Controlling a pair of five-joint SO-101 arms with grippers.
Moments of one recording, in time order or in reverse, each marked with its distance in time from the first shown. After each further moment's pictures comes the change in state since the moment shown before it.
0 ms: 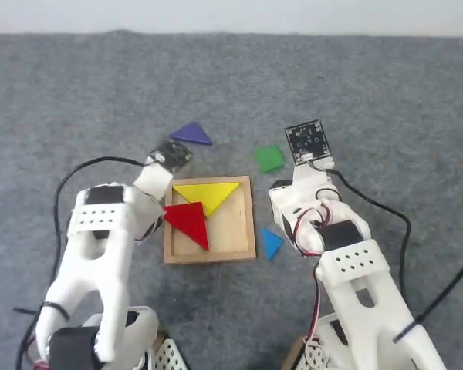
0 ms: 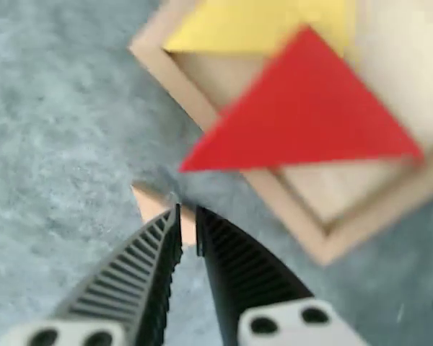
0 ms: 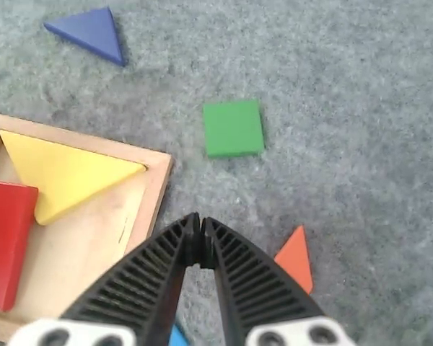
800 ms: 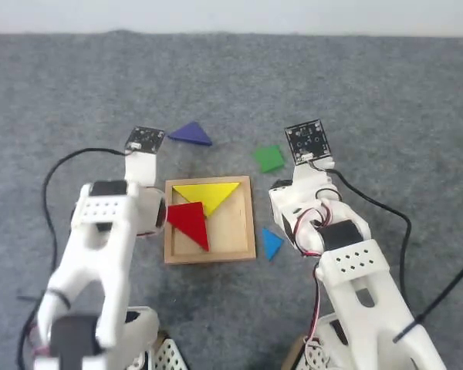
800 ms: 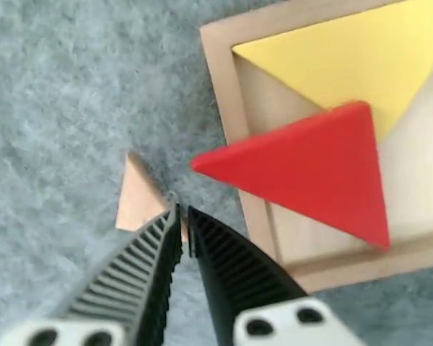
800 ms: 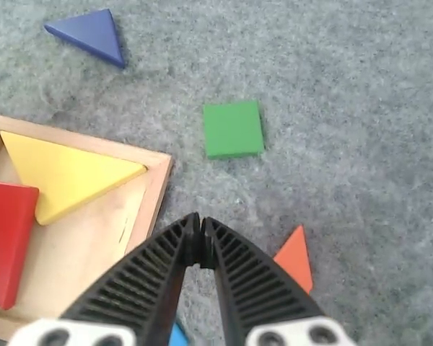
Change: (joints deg) left arm 0.4 7.9 -5.1 3.0 26.4; right arm -0.1 0.0 -0.4 1.3 0.0
